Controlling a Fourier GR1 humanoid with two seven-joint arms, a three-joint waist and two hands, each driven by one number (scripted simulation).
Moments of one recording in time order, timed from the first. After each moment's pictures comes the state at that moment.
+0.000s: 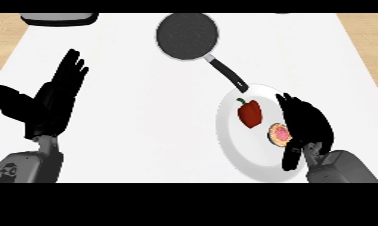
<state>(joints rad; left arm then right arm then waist) -0.15 0.26 0.01 -1.59 0.21 0.14 0.22 -0.22 -0.45 0.45 -1.62 0.69 0.43 0.85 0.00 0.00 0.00</state>
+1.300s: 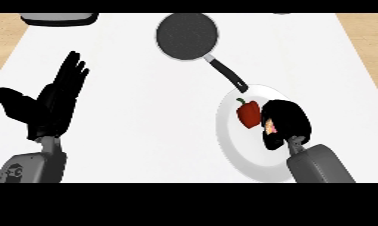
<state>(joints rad) -0.15 0.19 0.07 -1.58 0.14 0.08 0.21 -0.23 -0.27 0.33 -1.36 0.94 0.29 0.49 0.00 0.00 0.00</state>
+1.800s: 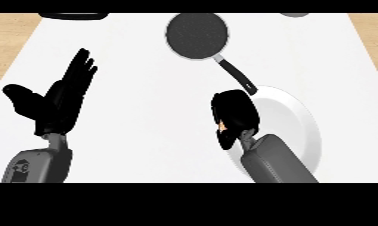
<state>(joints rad) -0.17 0.18 0.05 -1.57 0.13 0.05 0.21 -0.39 -0.09 0.51 -1.36 1.03 0.27 0.44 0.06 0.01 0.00</state>
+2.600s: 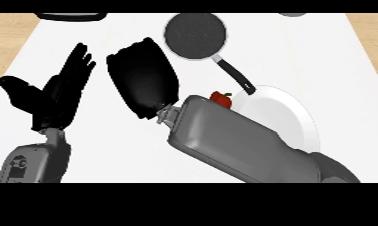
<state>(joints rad) -0.21 0.19 0.06 -1.58 0.13 0.07 0.26 -1.06 0.00 0.72 -1.27 0.86 0.06 0.57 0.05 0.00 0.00</state>
